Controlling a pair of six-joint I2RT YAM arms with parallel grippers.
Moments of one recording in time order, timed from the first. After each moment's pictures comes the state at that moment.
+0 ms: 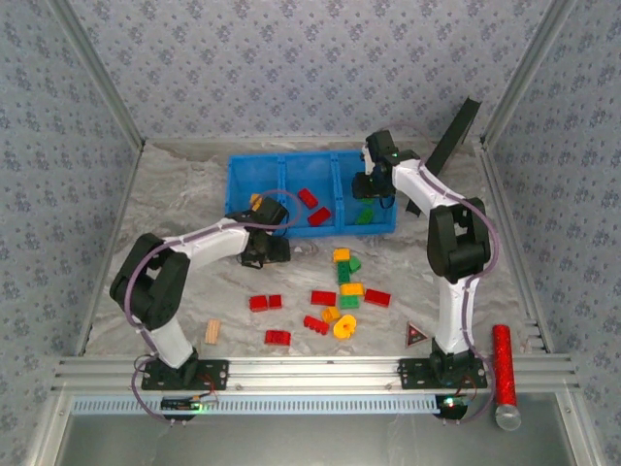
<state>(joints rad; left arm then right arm) -0.62 1.71 1.07 -0.63 -0.09 -0.68 0.29 2.07 1.70 -0.73 -0.08 0.15</state>
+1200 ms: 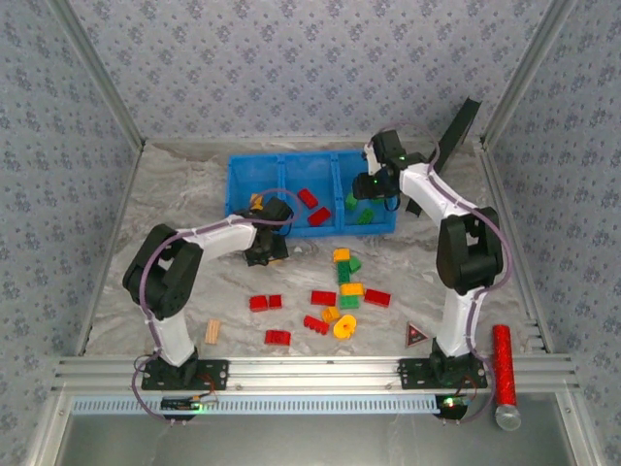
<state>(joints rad) -0.62 1.80 1.10 -0.62 -0.14 -0.82 0.29 1.91 1.58 -0.71 -0.11 0.11</state>
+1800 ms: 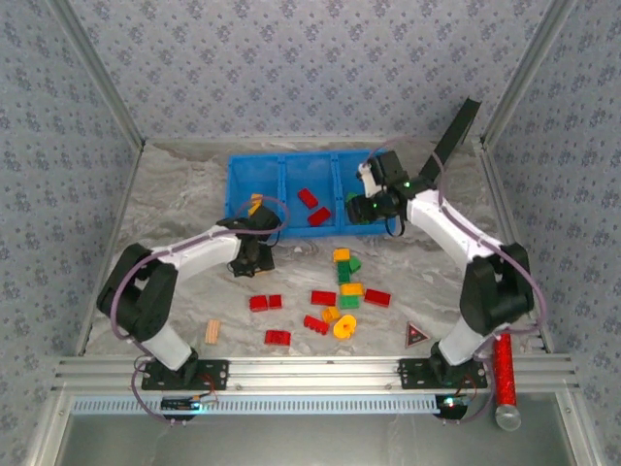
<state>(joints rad) -0.62 1.58 0.99 -0.76 -0.17 -0.81 0.47 1.55 1.26 -0.71 -0.10 0.08</state>
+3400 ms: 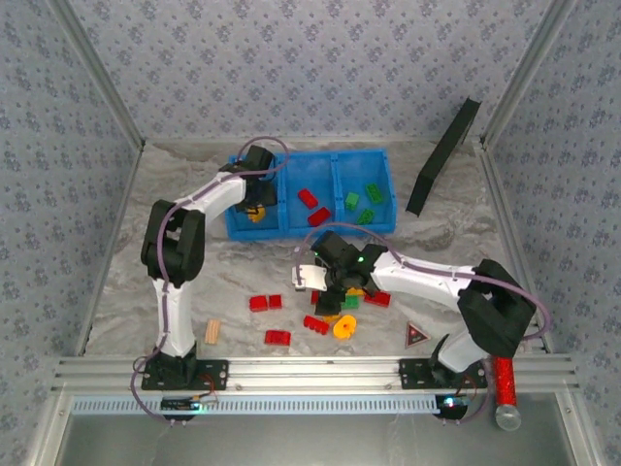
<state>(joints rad) -0.39 2.06 1.60 -0.66 -0.19 -0.55 0.91 1.54 0.93 -0.50 -0.17 -0.66</state>
